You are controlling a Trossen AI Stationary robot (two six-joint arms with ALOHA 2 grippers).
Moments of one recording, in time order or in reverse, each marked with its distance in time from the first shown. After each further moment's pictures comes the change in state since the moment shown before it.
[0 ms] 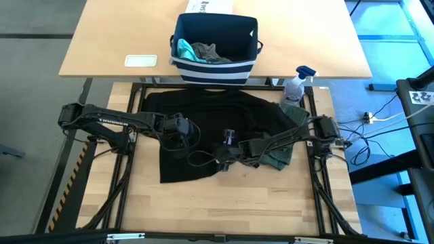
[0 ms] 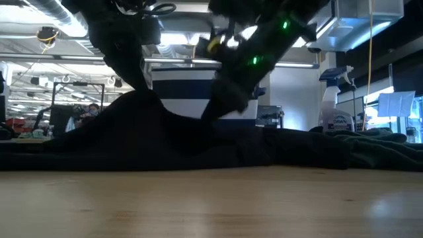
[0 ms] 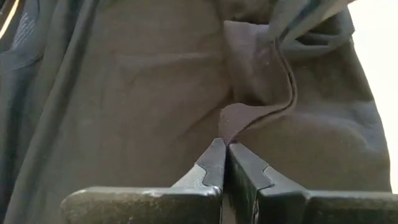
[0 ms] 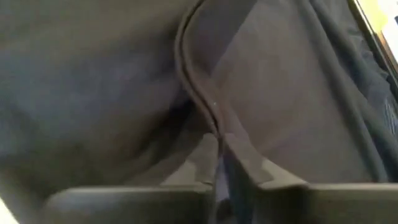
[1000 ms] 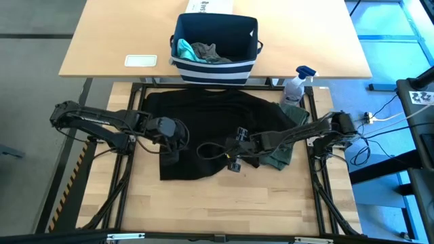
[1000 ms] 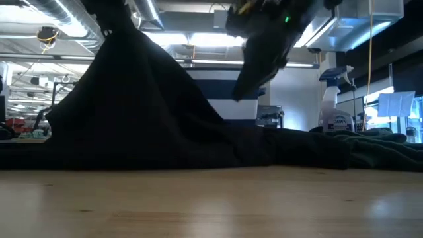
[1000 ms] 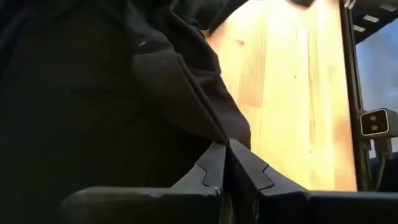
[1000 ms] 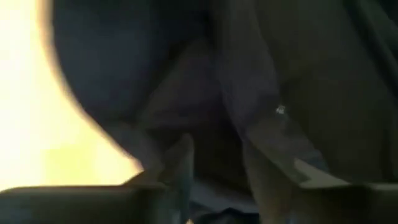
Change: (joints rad) left arm -0.135 -0.156 0.131 -0.123 0.170 -0.214; right arm -0.002 -0.192 -0.031 -0.288 -0.182 0.231
